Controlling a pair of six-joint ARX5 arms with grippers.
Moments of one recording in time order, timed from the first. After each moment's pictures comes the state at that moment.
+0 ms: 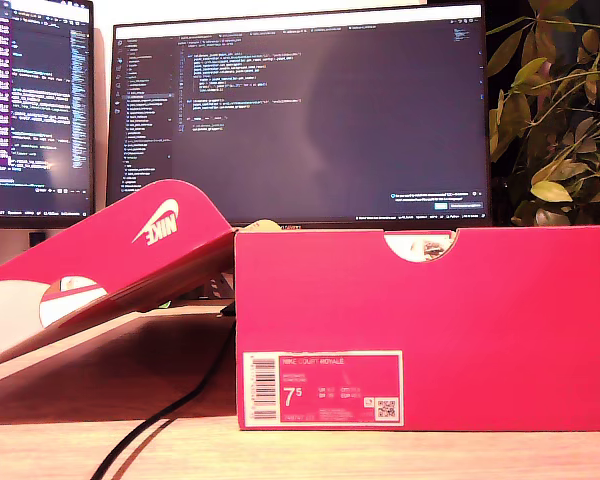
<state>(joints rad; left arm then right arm) 0.03 0.20 0.14 -0.16 0.28 -0.39 -0.10 0.18 0.23 -0.15 -0.33 0.38</state>
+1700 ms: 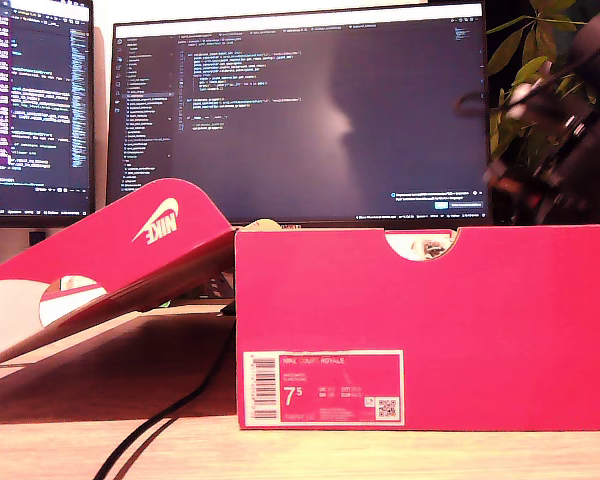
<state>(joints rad) 0.15 1.58 0.80 -0.37 0.60 -0.18 0.13 1.55 0.84 -0.13 -0.33 -0.05</state>
